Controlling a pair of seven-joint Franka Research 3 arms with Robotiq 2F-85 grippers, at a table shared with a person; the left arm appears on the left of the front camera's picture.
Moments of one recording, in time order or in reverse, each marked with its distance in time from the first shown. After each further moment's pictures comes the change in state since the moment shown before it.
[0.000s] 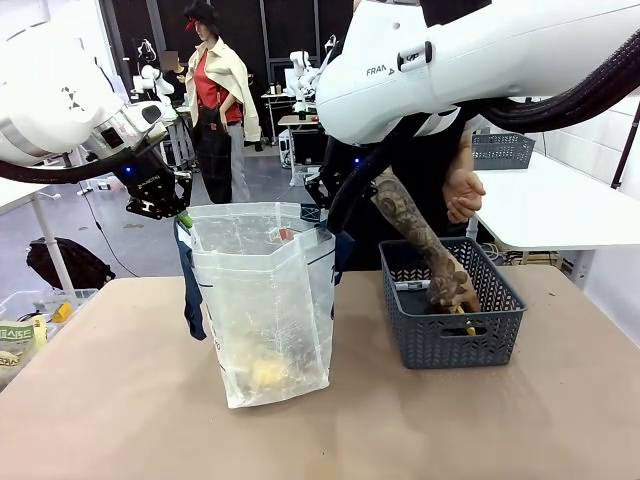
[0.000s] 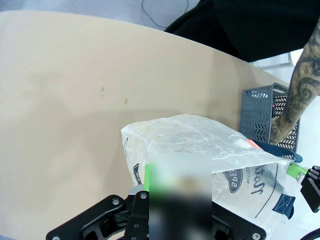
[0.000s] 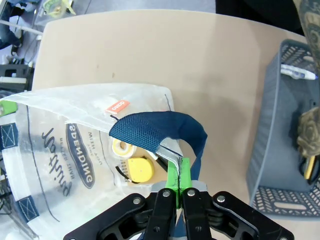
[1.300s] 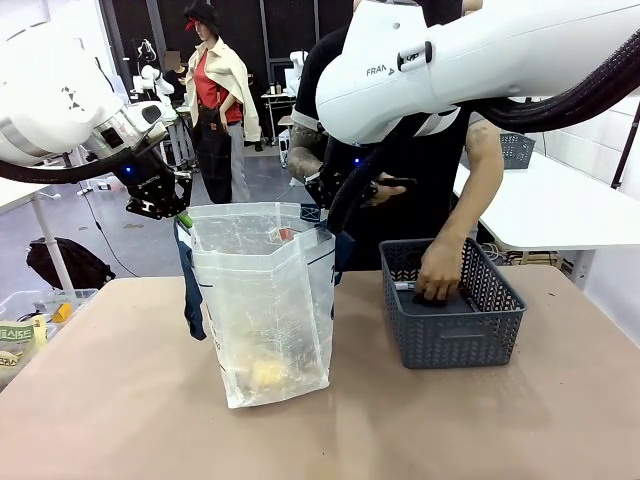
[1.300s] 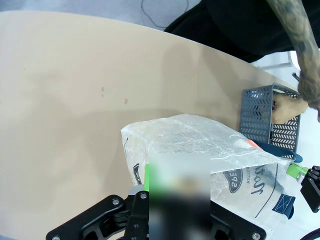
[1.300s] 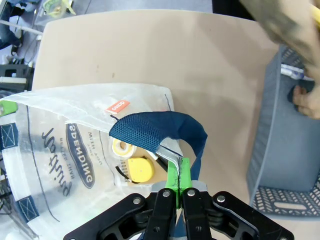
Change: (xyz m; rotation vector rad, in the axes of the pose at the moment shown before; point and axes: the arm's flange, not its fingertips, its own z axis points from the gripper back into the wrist) left arm 0.000 0.000 0.000 0.000 0.000 0.000; right arm 0.000 0.000 0.000 0.000 0.000 0.000
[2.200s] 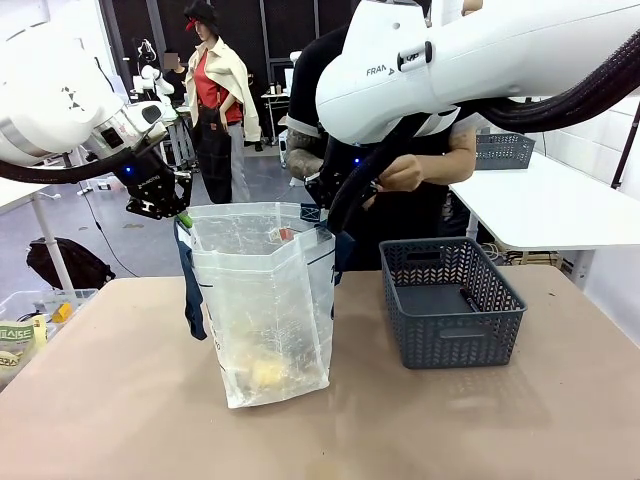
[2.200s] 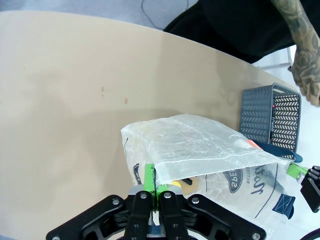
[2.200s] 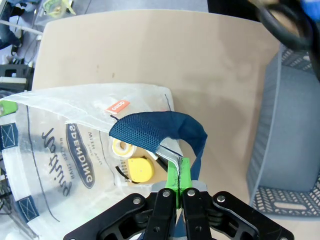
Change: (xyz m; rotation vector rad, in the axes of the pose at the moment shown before) left arm 0.000 0.000 0.000 0.000 0.000 0.000; right arm 0.000 0.000 0.000 0.000 0.000 0.000
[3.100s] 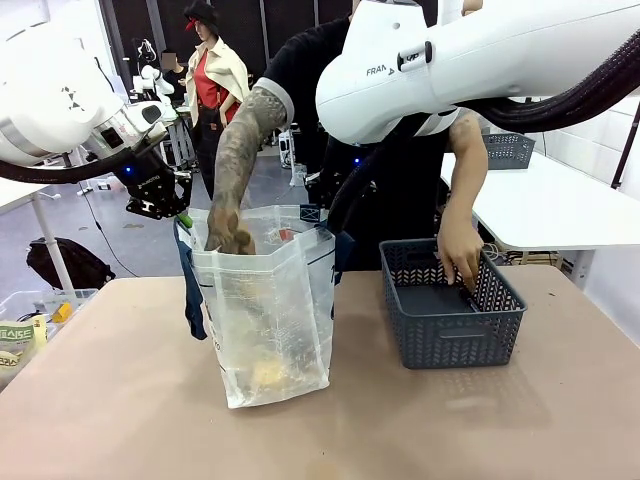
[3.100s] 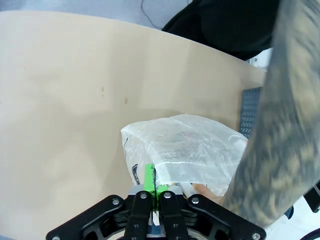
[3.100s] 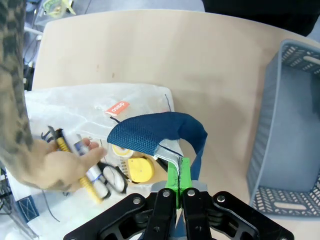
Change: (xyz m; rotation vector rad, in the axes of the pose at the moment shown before) left arm 0.000 0.000 0.000 0.000 0.000 0.000; right arm 0.000 0.000 0.000 0.000 0.000 0.000
